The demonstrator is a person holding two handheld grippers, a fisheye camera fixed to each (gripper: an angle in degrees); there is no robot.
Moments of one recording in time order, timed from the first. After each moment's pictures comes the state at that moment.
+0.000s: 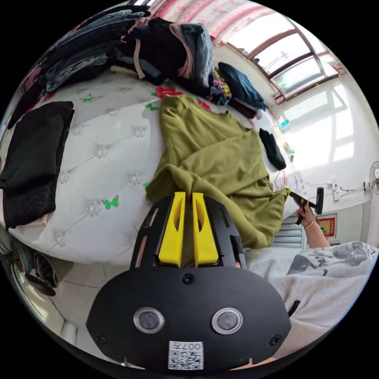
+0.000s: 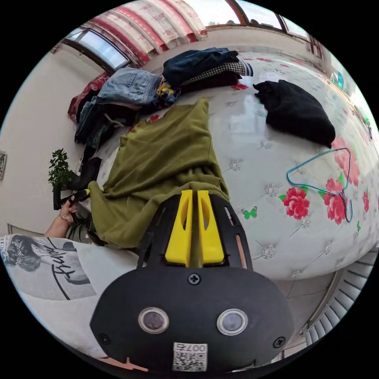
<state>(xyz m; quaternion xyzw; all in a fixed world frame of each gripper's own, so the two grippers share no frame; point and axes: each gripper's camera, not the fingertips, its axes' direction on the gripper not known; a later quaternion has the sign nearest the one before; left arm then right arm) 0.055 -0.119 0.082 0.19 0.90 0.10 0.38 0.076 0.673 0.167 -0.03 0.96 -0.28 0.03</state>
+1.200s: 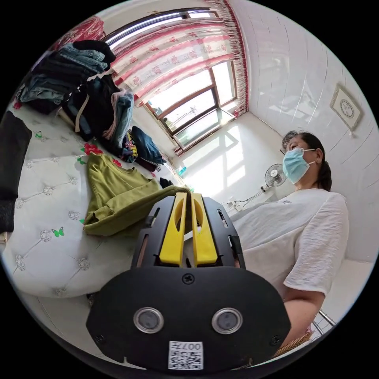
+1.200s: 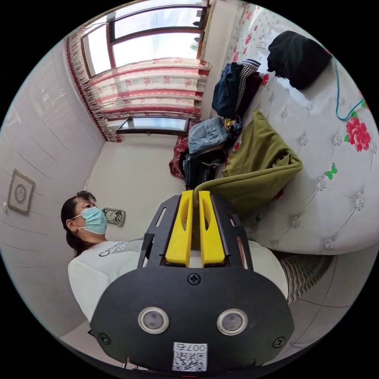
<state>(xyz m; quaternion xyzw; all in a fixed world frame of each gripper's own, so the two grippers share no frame) 0.019 -0.065 0.283 0.31 0.95 0.00 -0.03 -0.091 0.800 0.206 -0.02 0.78 -0.34 0.52</state>
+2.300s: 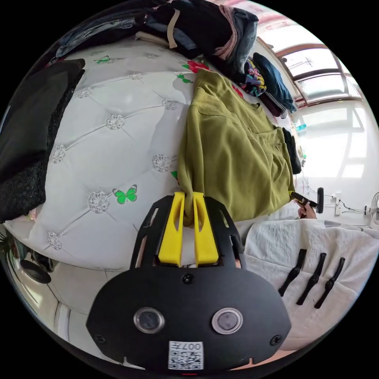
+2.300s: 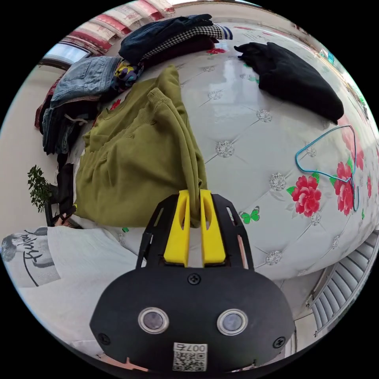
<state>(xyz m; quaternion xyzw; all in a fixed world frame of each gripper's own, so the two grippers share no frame) 0.104 -0.182 0.113 0.11 0.90 0.13 0.40 0.011 0.557 0.140 0.06 0.98 -0.20 0.01</state>
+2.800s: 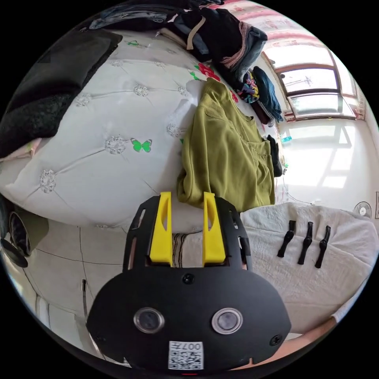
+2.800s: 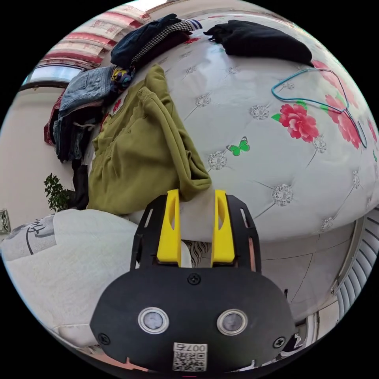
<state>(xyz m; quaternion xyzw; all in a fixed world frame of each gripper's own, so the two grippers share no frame) 0.113 -0.136 0.180 0.07 0.94 0.11 0.32 -0.021 0.649 0.104 0.10 0.97 -0.19 0.10</state>
